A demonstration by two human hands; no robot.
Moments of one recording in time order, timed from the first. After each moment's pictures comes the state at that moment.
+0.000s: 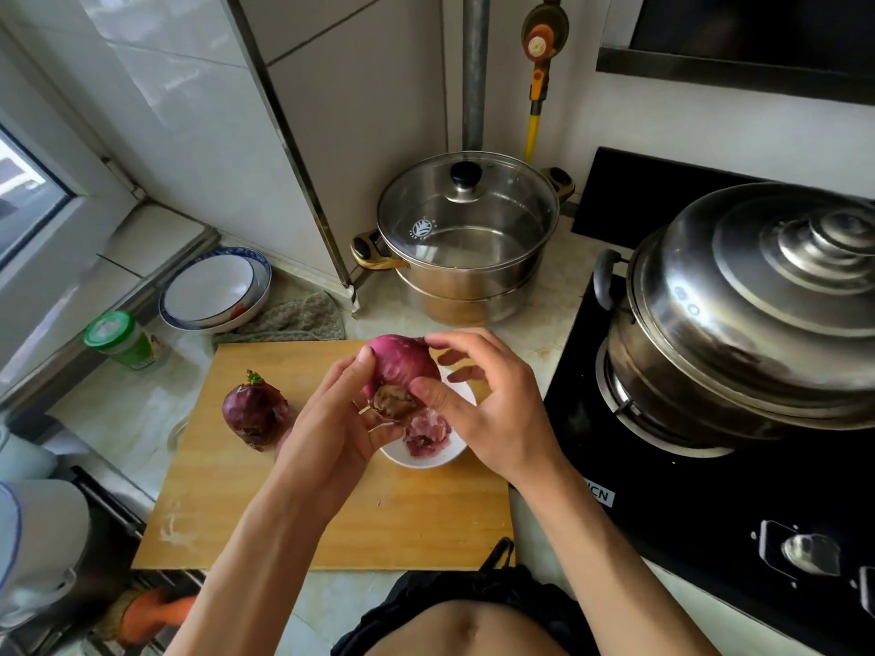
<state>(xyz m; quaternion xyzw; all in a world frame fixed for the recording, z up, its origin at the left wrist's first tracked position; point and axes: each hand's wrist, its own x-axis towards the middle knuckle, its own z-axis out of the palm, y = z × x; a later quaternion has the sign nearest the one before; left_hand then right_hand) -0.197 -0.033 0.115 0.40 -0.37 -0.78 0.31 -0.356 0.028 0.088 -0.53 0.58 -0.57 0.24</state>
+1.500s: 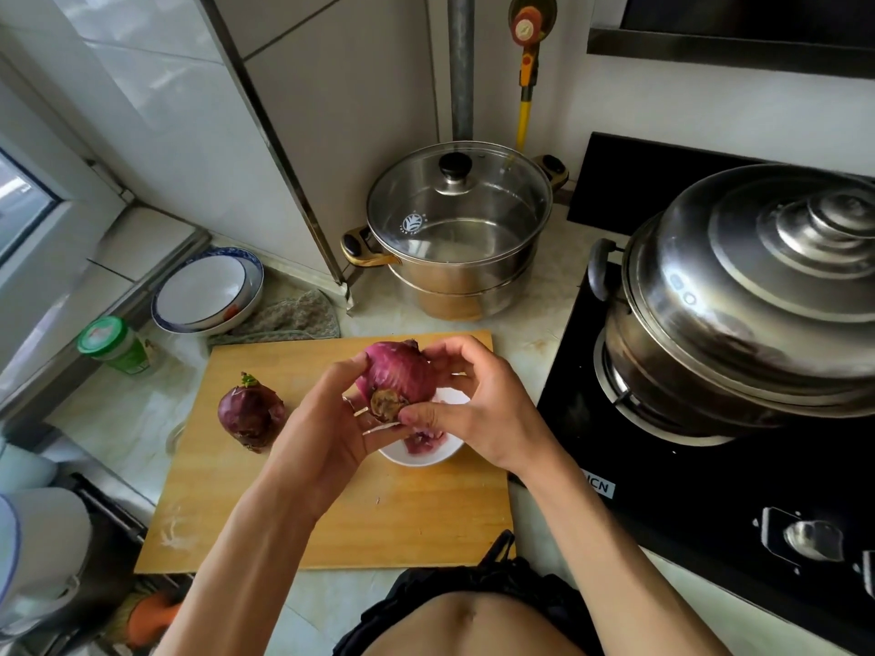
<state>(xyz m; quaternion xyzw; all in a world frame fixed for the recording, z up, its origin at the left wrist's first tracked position) -0.201 -0.037 0.121 0.44 -0.34 -0.78 0.28 -0.362 0.022 0.076 -0.43 0.59 -0.54 0.43</state>
